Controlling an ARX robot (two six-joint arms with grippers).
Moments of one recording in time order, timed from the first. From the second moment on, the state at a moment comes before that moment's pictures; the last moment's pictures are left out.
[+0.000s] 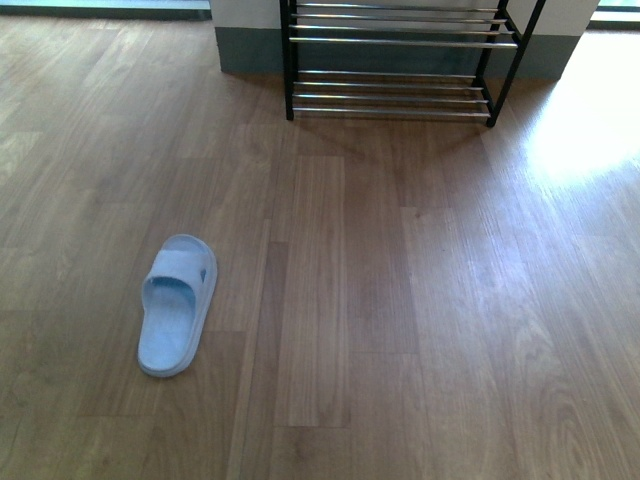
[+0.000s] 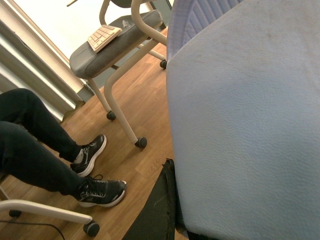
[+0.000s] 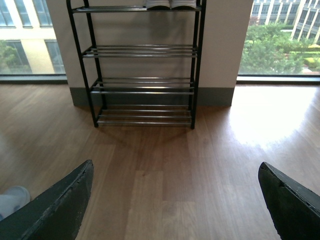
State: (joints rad) left arm -0.18 0.87 0.35 0.22 -0.99 0.22; right arm 0.00 0.00 0.02 0.00 0.00 0.00
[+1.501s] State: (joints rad) left arm -0.18 0.87 0.35 0.22 -1.00 0.22; right arm 0.36 0.68 0.02 0.47 0.08 -0.25
